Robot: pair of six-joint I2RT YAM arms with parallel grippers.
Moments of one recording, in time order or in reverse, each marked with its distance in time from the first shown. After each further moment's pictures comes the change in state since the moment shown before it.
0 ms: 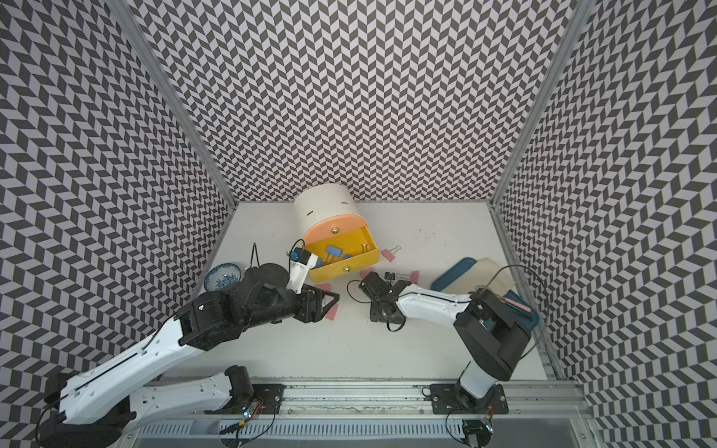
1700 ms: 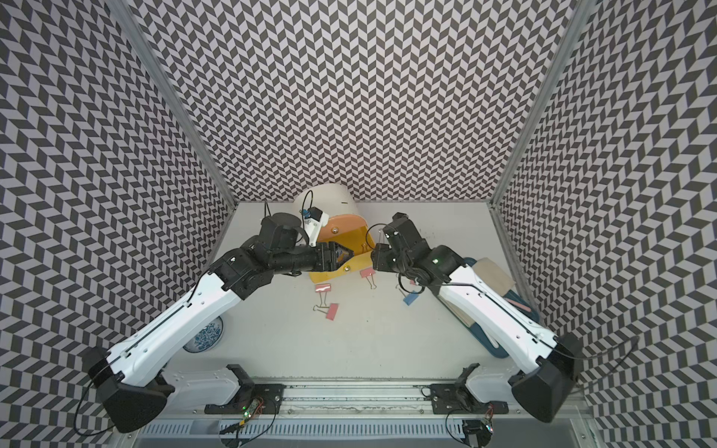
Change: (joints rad) left arm 0.319 0.323 0.233 0.151 0.349 0.020; right arm -0.154 -0.252 0.450 -0.169 -0.073 -0.246
